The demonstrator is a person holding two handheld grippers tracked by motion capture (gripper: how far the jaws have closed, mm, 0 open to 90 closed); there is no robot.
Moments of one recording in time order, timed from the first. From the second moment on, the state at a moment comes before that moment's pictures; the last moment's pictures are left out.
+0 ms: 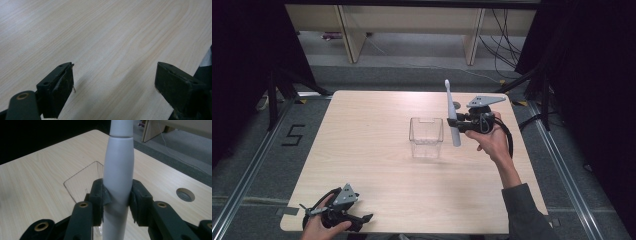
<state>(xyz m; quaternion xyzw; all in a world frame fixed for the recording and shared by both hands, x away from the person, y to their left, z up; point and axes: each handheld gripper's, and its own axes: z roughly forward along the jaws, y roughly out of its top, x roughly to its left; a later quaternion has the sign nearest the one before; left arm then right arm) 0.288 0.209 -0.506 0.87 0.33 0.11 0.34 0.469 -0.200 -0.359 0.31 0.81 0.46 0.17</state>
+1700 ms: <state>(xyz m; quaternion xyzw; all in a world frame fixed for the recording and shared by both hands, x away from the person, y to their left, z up) 0.286 0.211 -0.506 0.87 0.33 0.11 0.34 0.508 -0.121 -0.377 0.30 0.85 0.41 0.13</state>
